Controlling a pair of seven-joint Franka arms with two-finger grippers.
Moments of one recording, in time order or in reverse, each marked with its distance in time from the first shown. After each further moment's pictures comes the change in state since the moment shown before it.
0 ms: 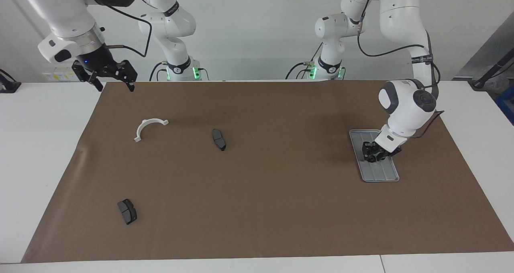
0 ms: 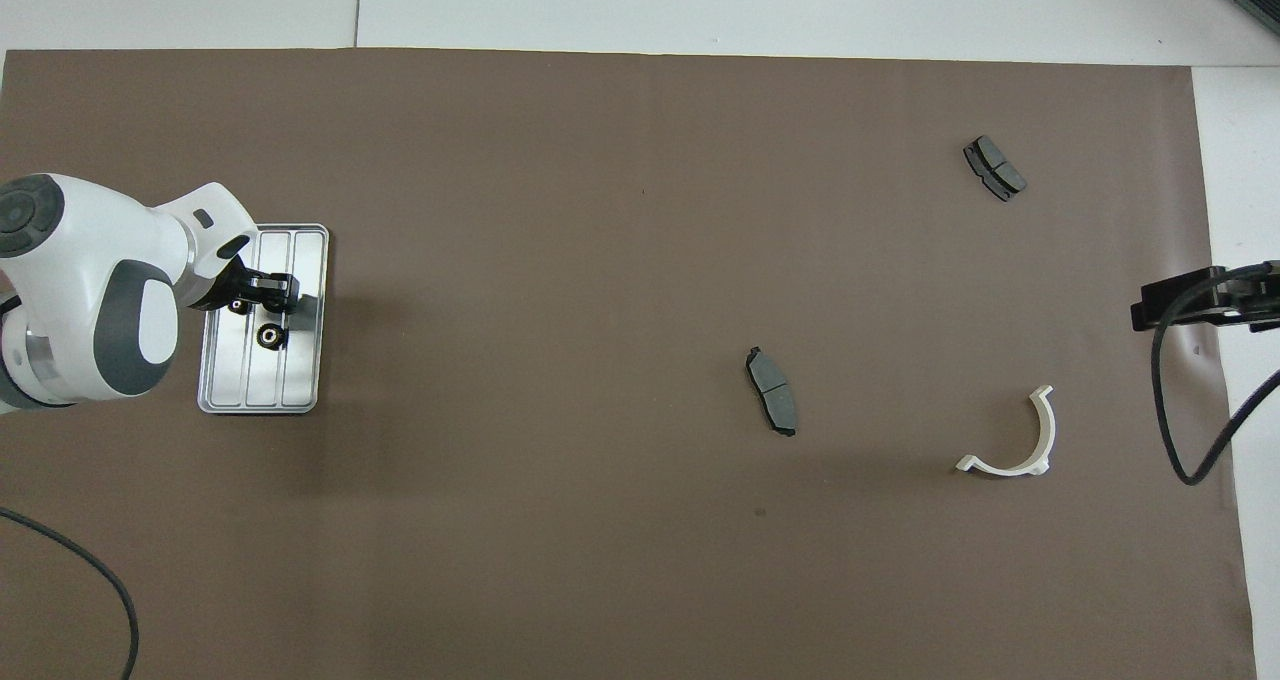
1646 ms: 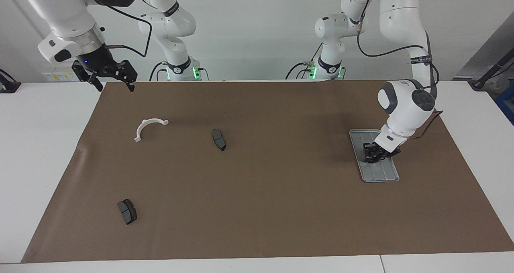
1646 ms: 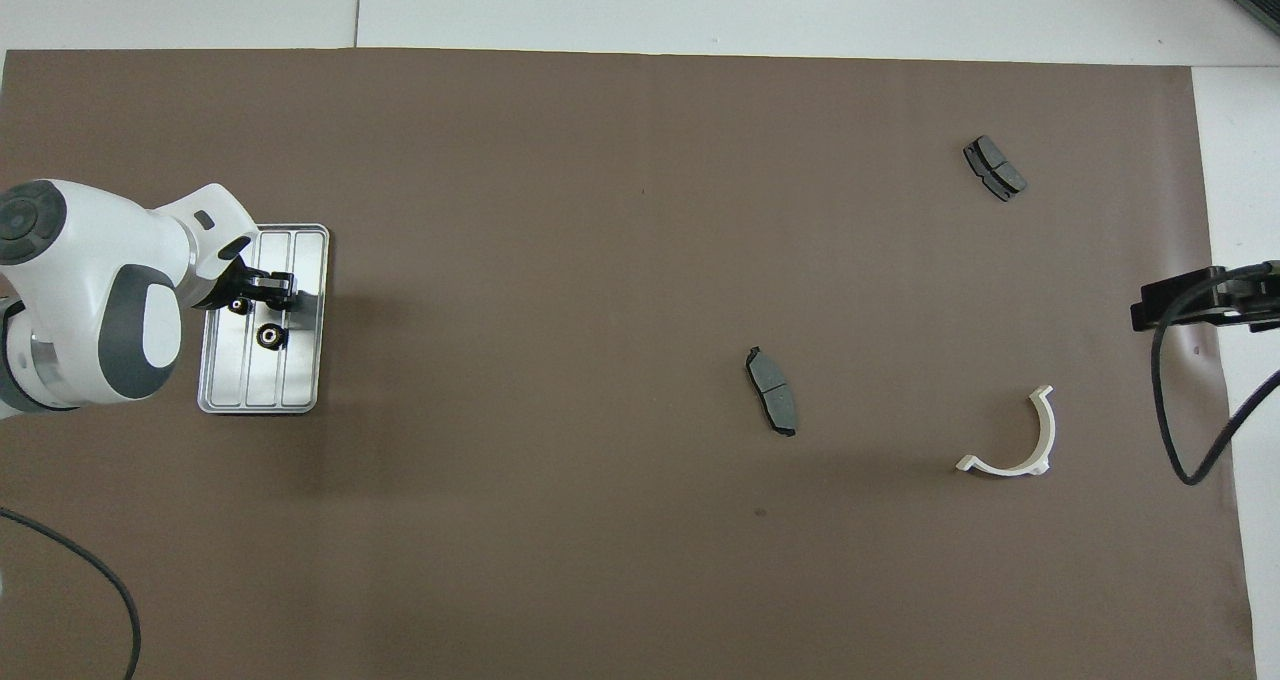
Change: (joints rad) left arm 0.000 0.000 0.000 -0.013 0.000 0.038 0.000; right arm 0.000 0.000 0.000 0.000 0.000 0.000 0.000
